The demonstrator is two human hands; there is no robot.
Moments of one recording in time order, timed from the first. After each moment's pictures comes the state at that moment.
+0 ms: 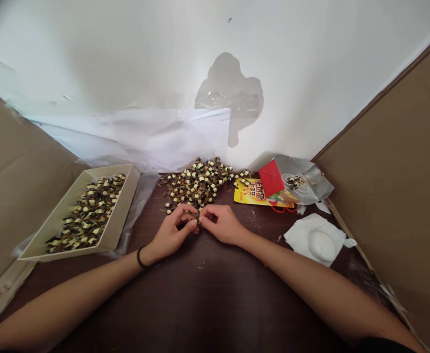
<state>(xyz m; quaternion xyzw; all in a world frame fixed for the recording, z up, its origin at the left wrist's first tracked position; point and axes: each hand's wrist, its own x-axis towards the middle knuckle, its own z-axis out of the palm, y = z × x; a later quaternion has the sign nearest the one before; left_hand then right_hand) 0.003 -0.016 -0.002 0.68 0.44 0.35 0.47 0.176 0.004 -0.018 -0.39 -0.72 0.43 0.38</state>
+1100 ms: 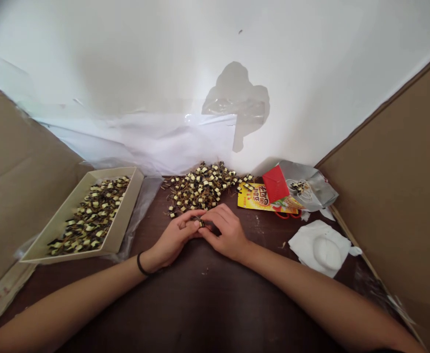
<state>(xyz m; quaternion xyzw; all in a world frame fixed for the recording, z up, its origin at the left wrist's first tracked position) 0.011 -0.019 0.002 0.39 0.39 0.42 0.72 0.172 -0.009 -0.013 -0.31 -0.79 0.15 0.51</state>
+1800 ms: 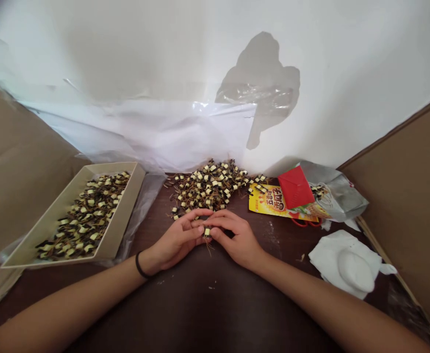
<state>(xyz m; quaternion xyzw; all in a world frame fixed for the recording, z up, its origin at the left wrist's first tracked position) 0.000 -0.007 -0.009 0.32 0.32 0.40 0.80 0.173 -0.003 -0.023 -0.34 -0.74 0.36 0.47</state>
